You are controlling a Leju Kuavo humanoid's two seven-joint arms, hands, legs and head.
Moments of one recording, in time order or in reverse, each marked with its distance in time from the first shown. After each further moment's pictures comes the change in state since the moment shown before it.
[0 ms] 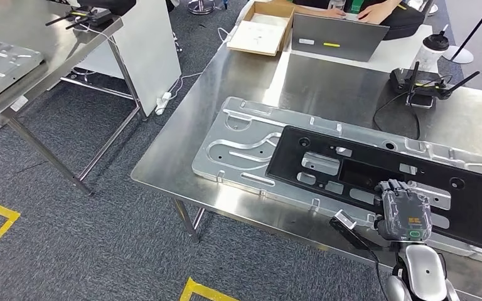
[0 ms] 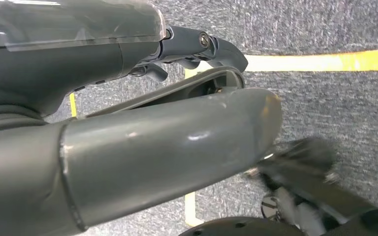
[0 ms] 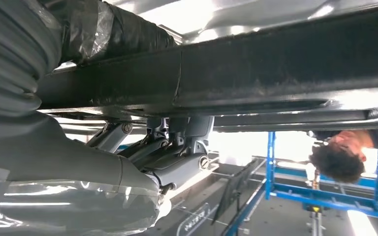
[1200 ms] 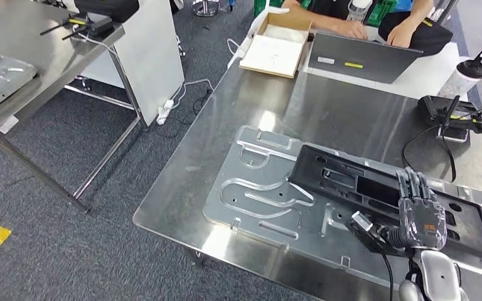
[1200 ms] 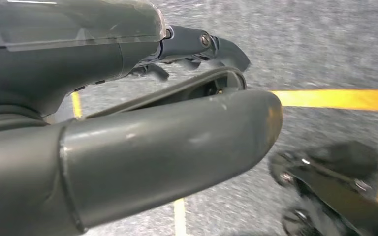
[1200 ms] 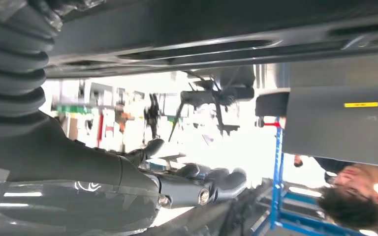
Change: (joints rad) left arm -0.001 0.004 0.003 0.002 -0.039 0.026 0.061; right arm 0.026 -0.019 -0.078 0.064 -0.067 0.012 -0.021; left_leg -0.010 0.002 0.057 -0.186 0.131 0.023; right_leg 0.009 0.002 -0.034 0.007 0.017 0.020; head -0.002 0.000
